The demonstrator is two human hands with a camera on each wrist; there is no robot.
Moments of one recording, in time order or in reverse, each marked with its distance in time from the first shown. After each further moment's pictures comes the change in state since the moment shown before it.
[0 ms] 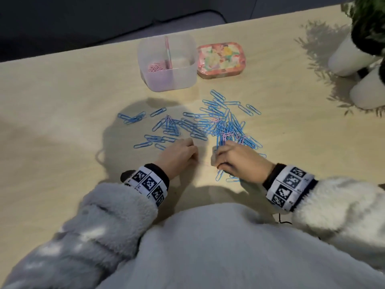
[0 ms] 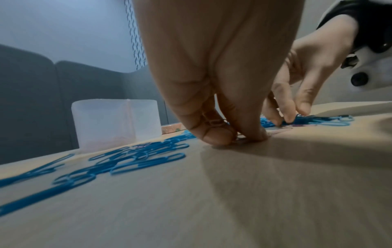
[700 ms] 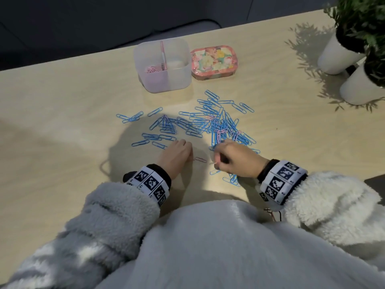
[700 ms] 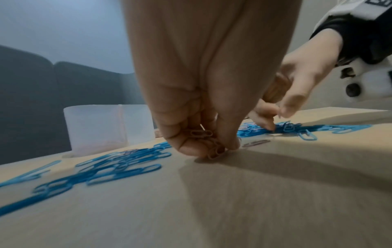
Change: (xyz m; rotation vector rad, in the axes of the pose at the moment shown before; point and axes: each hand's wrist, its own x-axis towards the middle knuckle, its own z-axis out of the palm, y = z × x) left_hand -0.005 0.015 0.011 0.099 -0.011 -0.140; right_hand -0.014 -0.008 -0.003 0.206 0.011 0.208
